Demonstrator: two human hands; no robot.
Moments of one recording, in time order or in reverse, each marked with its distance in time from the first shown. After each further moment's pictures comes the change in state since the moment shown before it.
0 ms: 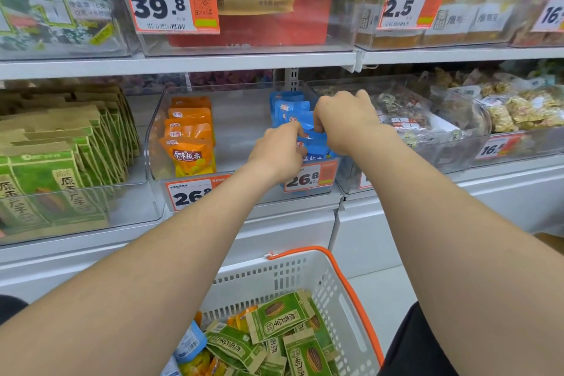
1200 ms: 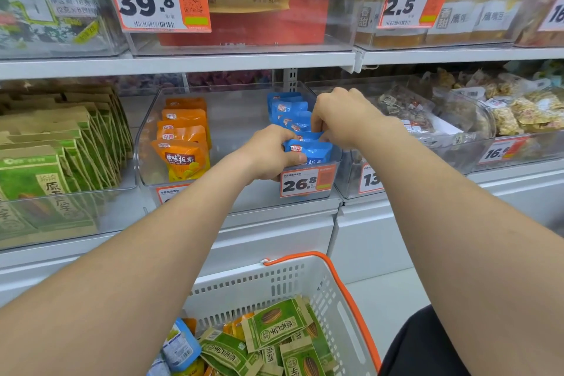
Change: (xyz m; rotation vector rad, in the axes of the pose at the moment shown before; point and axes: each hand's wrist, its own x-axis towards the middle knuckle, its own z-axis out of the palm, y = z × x) left_hand 0.007 -0.008 -0.016 -0.415 -0.262 -0.079; right_hand 0.021 0.020 0.008 0.047 -0.023 -0.152
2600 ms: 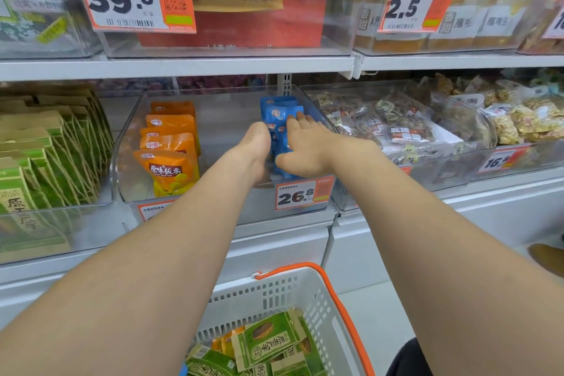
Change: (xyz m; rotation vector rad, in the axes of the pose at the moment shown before) left_hand 0.044 0.006 0.006 -0.884 0.238 -0.415; right_hand 0.017 -0.035 0.028 0.261 -0.285 0.042
